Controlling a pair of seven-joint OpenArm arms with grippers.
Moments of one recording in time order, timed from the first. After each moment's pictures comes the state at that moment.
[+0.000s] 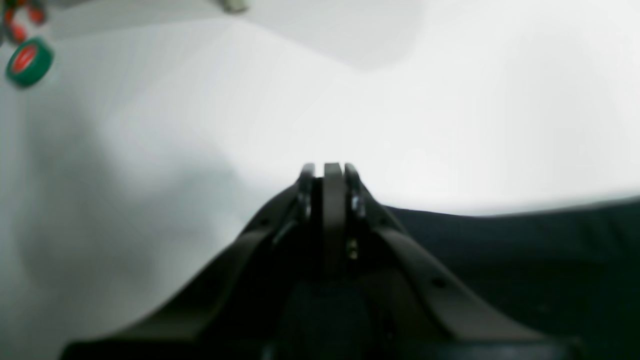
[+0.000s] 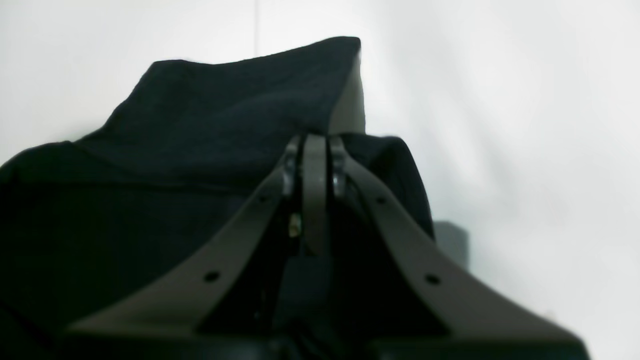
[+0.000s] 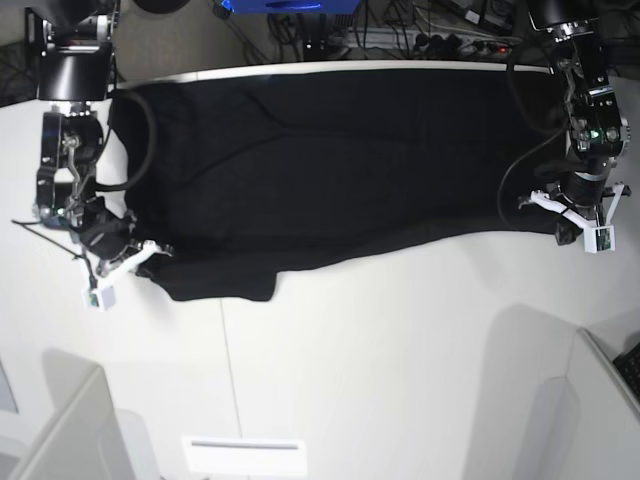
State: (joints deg) left arm 14.6 -19.8 -25.0 102.3 -21.1 -7.3 39.1; right arm 5.8 19.6 5.8 85.1 35.4 8.0 -52.9
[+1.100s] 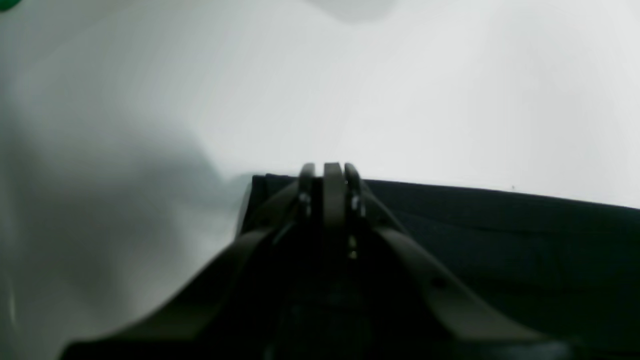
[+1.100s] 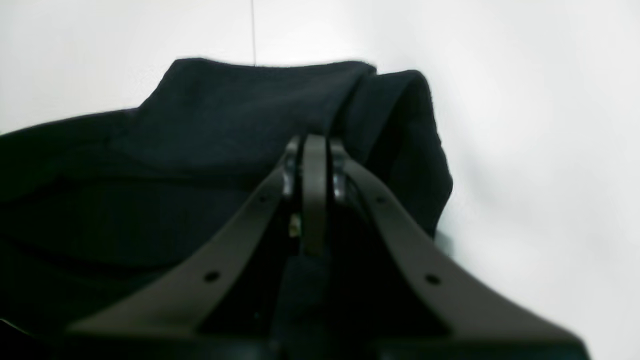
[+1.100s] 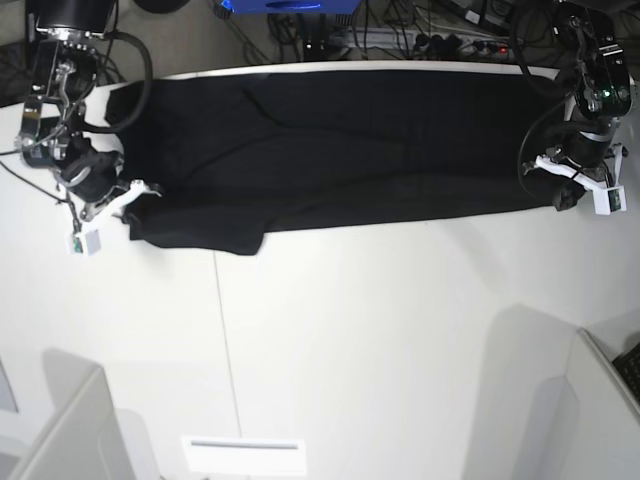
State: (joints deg) left arm 25.1 -20.2 -29.0 107.3 -34.0 -7.1 39.2; right arm -10.9 17.7 15.5 104.9 35.8 8.0 -60.6
